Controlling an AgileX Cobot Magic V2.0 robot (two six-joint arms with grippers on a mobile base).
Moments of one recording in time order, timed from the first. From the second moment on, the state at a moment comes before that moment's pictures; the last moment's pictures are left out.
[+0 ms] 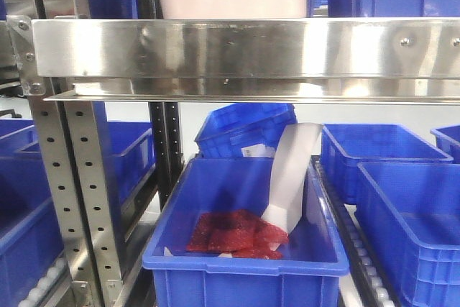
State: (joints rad) left arm -0.20 0.09 -0.28 -0.08 0.09 -0.10; right arm 0.03 0.07 -0.29 1.10 0.03 -0.88
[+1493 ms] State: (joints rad) left arm -0.20 0.09 -0.27 -0.08 0.09 -0.10; right arm 0.00 -0.01 0.03 0.01 -0.01 0.07
